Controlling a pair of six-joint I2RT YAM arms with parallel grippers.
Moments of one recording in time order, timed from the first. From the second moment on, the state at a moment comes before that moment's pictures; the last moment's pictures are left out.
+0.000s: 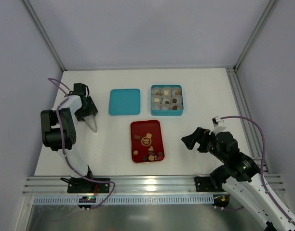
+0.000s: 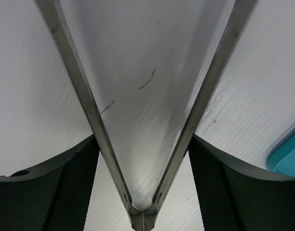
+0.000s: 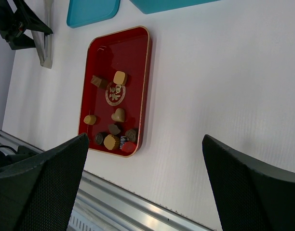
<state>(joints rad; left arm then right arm) 0.11 1.85 1.21 -0.55 -0.14 -0.39 0.56 0.35 0.51 -0.63 0.02 0.69</state>
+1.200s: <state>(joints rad) 0.00 1.71 1.48 -0.53 0.04 -0.37 0.56 0.54 0.64 -0.63 0.03 0.67</state>
